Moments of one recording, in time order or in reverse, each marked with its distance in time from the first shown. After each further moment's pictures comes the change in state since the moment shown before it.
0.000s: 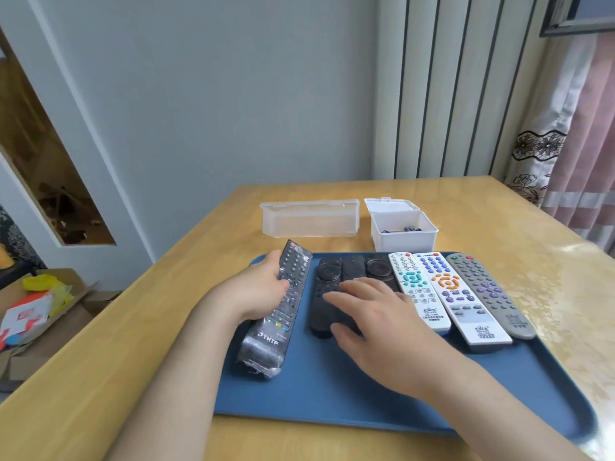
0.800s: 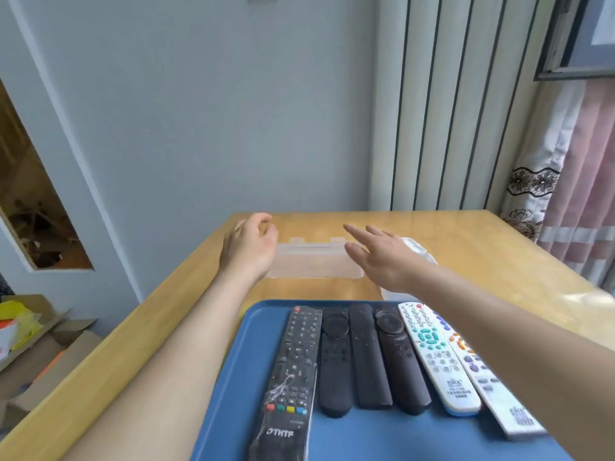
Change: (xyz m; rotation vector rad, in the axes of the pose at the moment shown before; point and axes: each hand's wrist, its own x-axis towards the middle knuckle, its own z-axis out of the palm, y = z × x) left_hand 0.101 0.020 -0.055 -0.259 0.590 0.084; right_hand 0.147 0.061 -0.051 0.062 -0.076 0.234
